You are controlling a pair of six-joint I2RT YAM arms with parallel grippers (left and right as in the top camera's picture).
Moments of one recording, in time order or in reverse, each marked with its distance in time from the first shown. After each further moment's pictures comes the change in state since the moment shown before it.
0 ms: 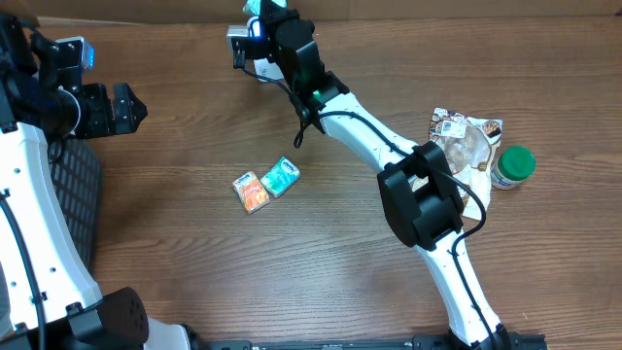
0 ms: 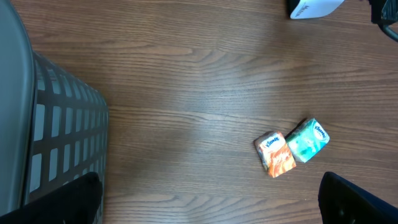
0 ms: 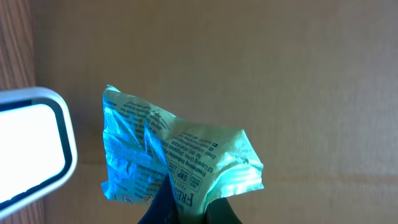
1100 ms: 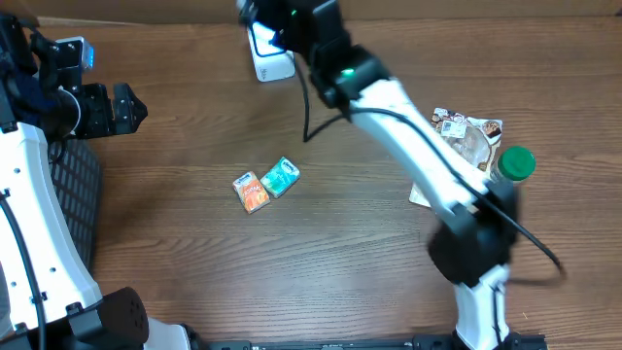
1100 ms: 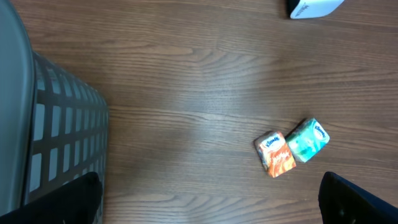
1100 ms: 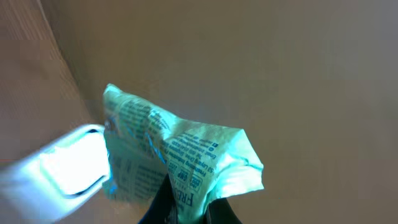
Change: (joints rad) left arm 0.000 0.000 0.000 0.000 0.000 0.000; right arm -0.003 -0.388 -0.004 -0.606 -0.006 0.700
